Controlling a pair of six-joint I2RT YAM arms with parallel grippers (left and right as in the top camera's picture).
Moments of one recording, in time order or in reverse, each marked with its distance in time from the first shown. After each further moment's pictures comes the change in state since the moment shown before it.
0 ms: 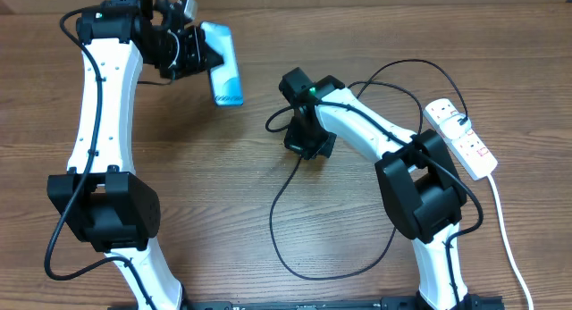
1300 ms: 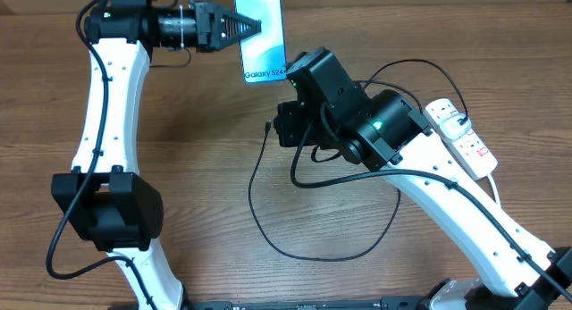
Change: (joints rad) left arm -0.023 0.000 0.001 0.242 0.645 0.008; right arm 0.146 -0.577 0.039 -0.019 0.039 -0.262
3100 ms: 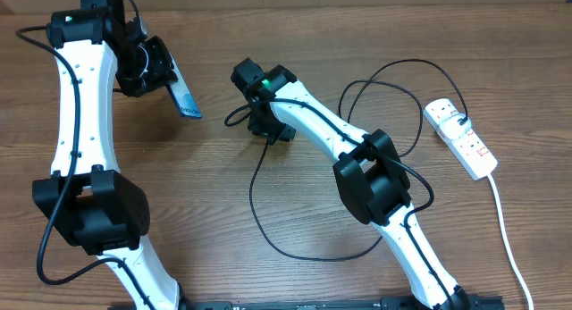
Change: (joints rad) left arm 0.125 0.000 0.000 -0.379 -0.998 -0.209; right arm -0.033 0.903 0.492 -0.129 0.153 0.289
